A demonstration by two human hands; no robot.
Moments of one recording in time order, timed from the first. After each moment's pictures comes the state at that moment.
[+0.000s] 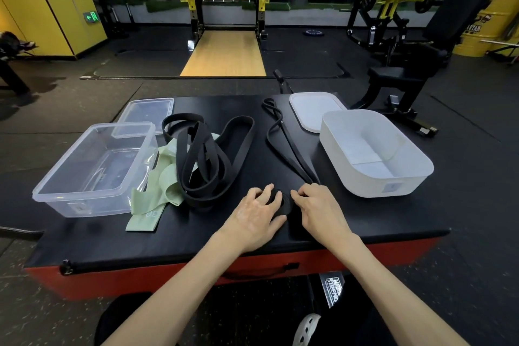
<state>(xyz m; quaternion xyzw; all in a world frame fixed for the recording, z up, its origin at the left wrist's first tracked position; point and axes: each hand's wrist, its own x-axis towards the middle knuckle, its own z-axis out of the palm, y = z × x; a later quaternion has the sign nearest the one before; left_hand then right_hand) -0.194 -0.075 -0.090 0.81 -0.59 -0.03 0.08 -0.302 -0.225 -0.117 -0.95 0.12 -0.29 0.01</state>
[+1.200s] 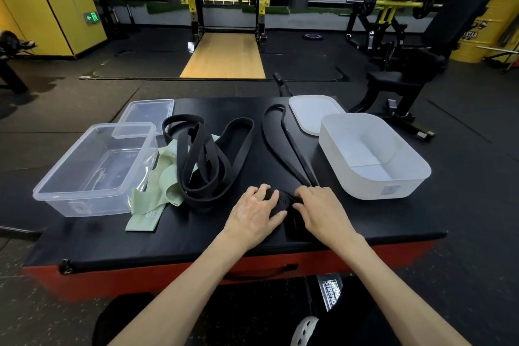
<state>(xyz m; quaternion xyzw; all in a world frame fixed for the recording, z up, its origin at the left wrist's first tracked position) -0.193 -0.085 -0.095 0.83 -0.54 0.04 0.10 -0.309 -0.222 -0.103 -0.96 0.15 -0.23 0.01</state>
